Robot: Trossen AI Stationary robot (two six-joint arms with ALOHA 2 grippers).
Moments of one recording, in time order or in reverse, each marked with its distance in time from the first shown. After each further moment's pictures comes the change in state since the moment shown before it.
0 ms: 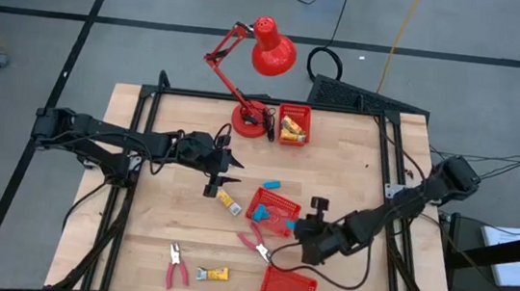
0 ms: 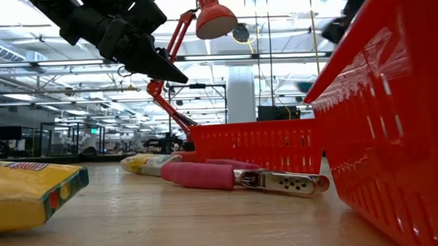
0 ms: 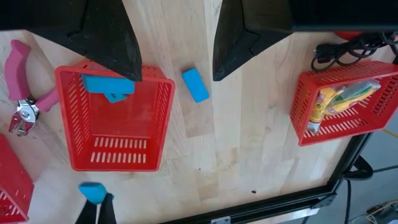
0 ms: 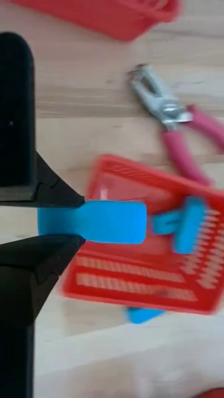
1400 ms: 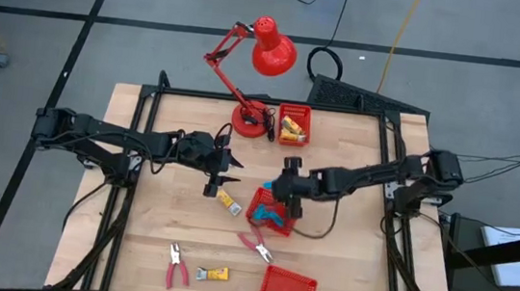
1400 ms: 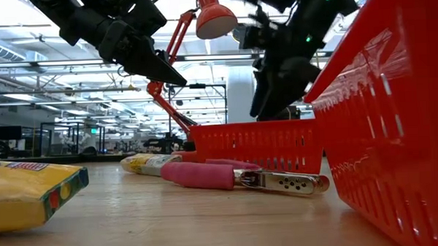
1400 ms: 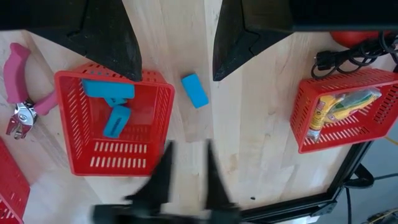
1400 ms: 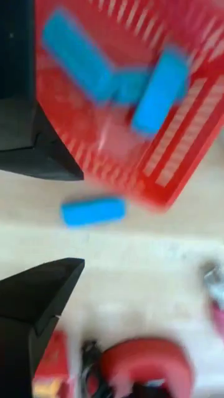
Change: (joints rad) left arm 0.006 0.000 0.000 -0.017 -0.002 -0.012; right arm -0.441 0.092 0.035 0.179 -0.179 -0.631
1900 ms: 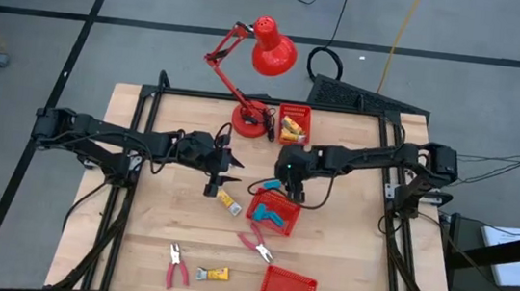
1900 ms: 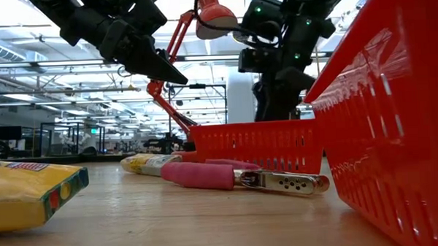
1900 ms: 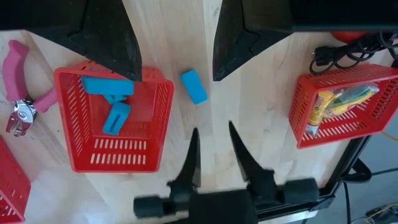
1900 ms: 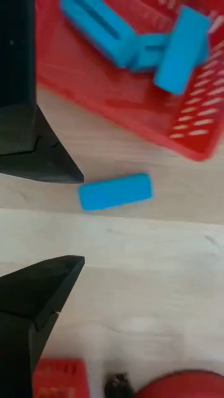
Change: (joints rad) left arm 0.000 0.000 0.000 0.013 0.001 0.008; right arm -0.191 0.033 0.005 -0.020 -0.264 -0.045
